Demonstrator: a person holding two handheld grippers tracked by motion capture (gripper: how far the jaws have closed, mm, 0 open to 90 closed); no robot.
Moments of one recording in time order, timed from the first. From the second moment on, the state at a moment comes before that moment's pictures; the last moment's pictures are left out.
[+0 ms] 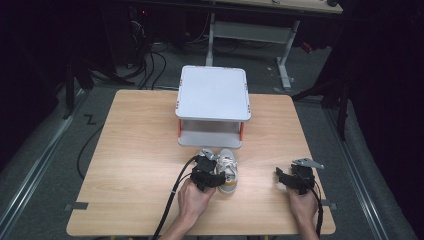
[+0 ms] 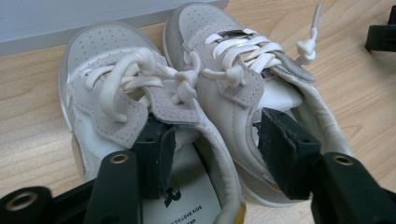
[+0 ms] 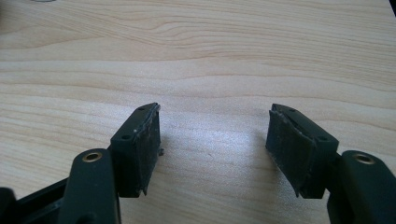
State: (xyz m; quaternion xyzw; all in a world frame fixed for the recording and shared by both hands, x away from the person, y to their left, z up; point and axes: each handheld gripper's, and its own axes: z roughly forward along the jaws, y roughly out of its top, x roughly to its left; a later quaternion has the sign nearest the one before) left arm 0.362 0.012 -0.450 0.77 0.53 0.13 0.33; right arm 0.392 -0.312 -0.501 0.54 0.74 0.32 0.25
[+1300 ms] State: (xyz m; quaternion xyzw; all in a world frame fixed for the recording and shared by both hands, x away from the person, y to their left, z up) left arm 0.352 0.027 -0.448 0.79 0.49 0.11 0.34; right arm 0.392 -0.312 -0.501 0.54 0.74 0.32 0.25
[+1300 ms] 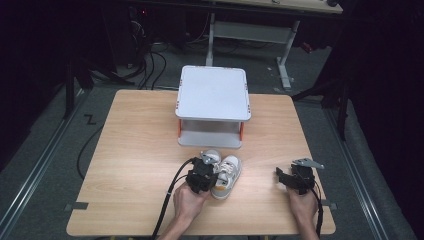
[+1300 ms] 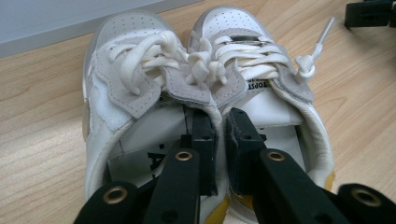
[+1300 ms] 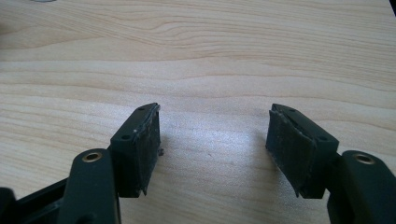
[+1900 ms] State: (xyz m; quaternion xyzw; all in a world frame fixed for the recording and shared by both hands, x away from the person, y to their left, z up) left arm 0.347 0.044 -0.434 0.80 0.47 0.11 0.36; right arm 0.392 -0.312 -0.501 0.54 0.74 0.32 0.25
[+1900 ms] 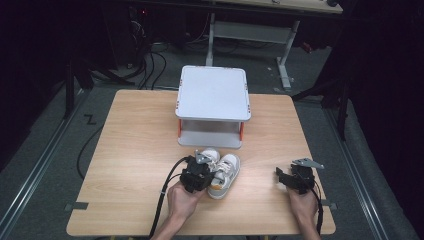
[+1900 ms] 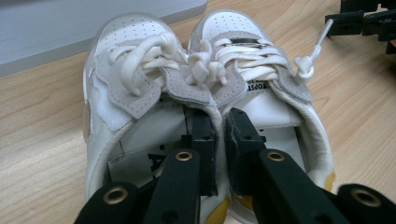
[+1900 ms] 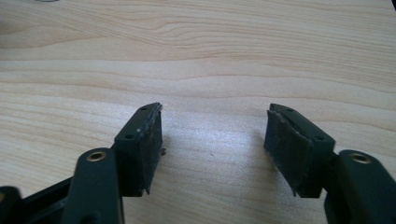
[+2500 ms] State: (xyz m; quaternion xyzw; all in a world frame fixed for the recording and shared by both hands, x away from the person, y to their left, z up) left arm 0.365 0.059 -0.420 0.79 0.47 0.12 0.37; right arm 0.387 -0.293 -0.462 0.48 0.75 0.42 0.18
